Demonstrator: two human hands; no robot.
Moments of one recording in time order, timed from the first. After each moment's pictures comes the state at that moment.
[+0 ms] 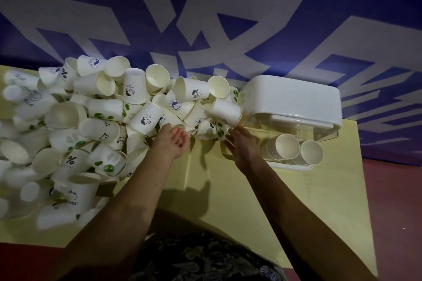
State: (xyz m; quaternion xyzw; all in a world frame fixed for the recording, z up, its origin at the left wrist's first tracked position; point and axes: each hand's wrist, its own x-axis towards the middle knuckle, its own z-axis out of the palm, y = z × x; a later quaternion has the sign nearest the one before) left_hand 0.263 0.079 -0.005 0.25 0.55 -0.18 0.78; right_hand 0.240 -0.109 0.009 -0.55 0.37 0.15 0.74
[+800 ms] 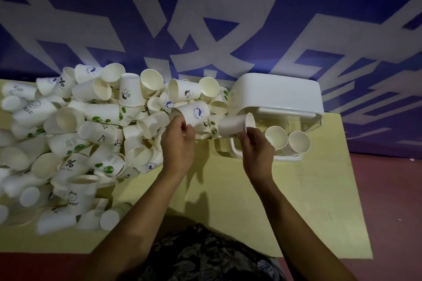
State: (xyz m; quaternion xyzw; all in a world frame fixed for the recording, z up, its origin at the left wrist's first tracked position) left_hand 0.199 0.041 0.054 0.87 0.13 0.07 0.47; right_hand 0.172 -0.140 0.043 -0.86 0.15 -0.10 0.47
